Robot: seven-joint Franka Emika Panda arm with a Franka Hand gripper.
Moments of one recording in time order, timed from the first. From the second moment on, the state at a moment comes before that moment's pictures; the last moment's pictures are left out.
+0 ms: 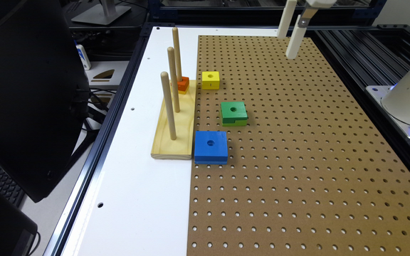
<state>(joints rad) -0.09 -0.38 0.00 -2.75 0.00 2.42 0.72</state>
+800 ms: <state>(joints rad) -0.10 -0.29 0.00 -2.66 0.00 2.42 0.71</state>
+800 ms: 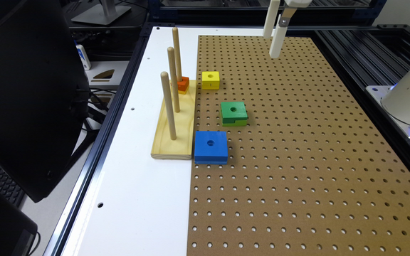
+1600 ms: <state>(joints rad) -0.16 -0.19 0.00 -2.57 0.00 2.42 0.65</state>
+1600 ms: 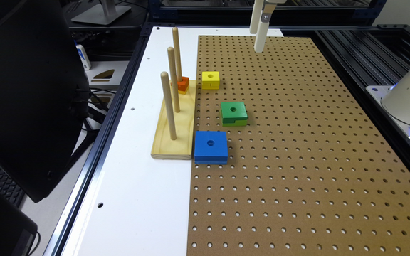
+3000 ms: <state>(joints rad) -0.20 -0.07 0.01 -2.44 0.00 2.42 0.61</state>
